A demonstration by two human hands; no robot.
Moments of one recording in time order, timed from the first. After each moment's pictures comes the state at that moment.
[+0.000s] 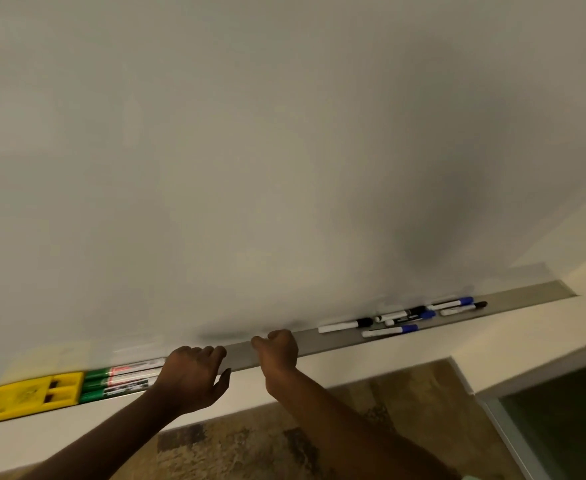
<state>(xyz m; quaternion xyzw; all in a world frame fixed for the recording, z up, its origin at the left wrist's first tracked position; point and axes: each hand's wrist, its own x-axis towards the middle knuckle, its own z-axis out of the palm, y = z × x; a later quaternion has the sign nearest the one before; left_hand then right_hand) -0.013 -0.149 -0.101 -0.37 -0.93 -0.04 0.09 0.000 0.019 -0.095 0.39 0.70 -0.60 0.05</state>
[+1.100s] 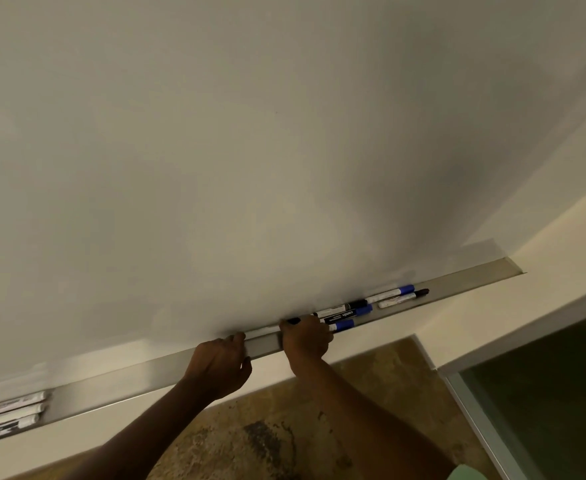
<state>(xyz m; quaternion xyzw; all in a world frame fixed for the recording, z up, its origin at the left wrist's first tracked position) -0.019 0.073 -0.135 -0.34 -0.94 -0.05 -0.02 -0.005 0.243 -0.139 0.48 0.82 -0.32 0.01</state>
